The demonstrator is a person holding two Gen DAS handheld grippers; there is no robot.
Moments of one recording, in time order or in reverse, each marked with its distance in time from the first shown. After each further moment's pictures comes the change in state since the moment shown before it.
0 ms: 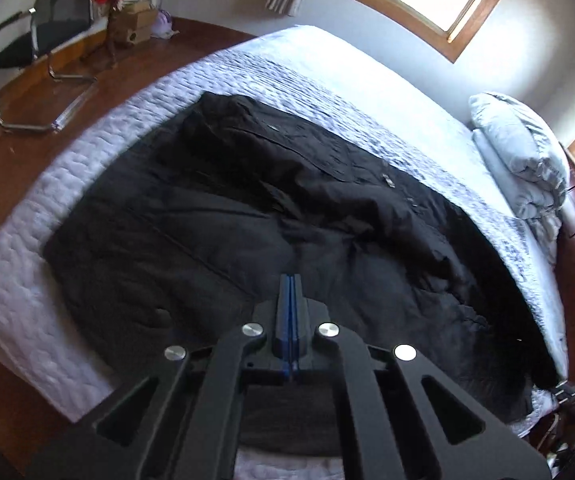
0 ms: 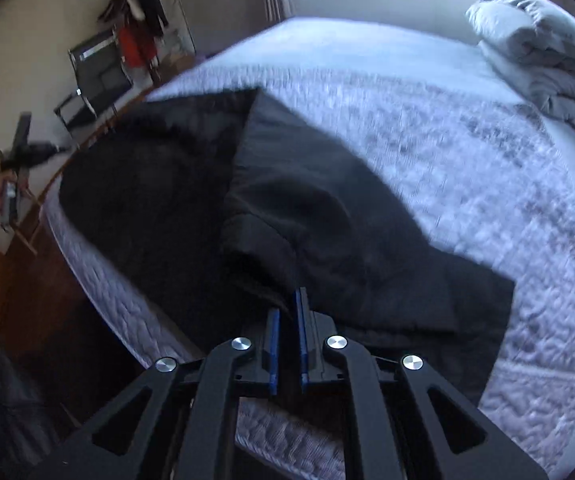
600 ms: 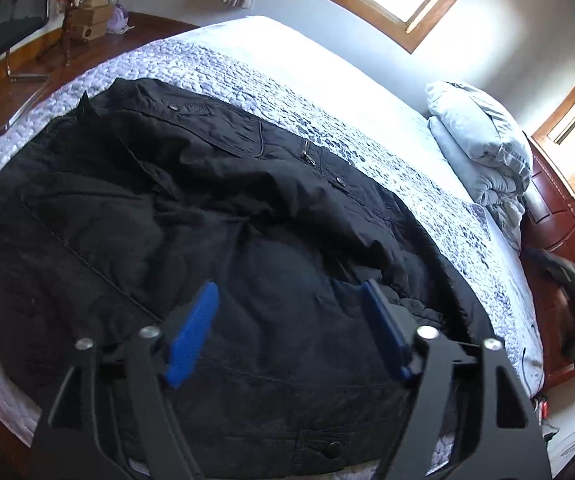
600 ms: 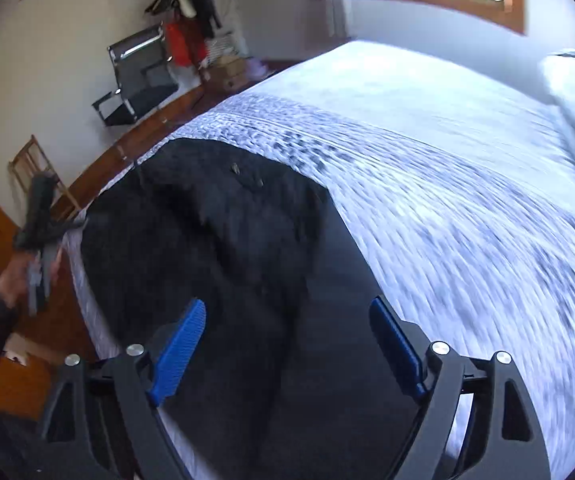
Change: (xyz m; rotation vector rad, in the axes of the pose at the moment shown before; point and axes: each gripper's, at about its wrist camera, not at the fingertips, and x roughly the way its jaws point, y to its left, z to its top) left arm 0.037 -0.072 -0.025 0.030 0.018 -0.136; right arm 0.060 0.048 0.266 -0.189 -0.010 0.146
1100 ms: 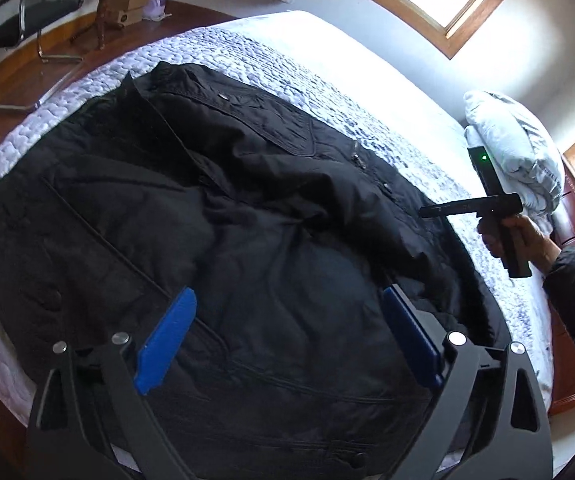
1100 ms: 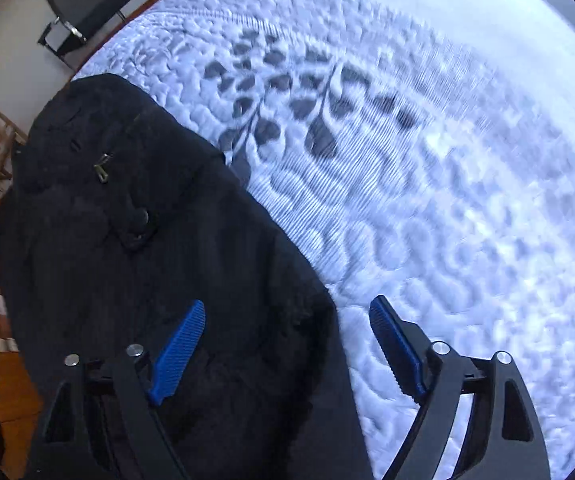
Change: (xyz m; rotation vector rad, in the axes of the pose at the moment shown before) left arm 0.004 0.023 0.008 -0.062 0.016 0.121; right arm 0.246 -0.054 0.094 0.059 0.412 0.072
